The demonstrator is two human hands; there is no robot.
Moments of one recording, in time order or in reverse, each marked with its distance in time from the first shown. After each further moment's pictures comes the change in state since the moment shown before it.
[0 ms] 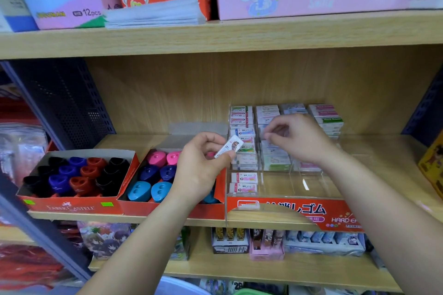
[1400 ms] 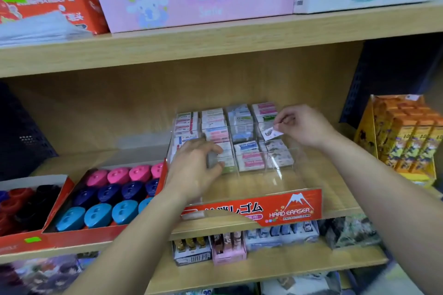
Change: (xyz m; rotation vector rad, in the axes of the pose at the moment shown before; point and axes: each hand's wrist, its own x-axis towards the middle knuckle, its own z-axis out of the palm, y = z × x) left_hand 0.034 0.001 0.090 0.850 -0.250 0.294; right_hand -0.031 0.097 -0.091 -0.110 0.093 0.233
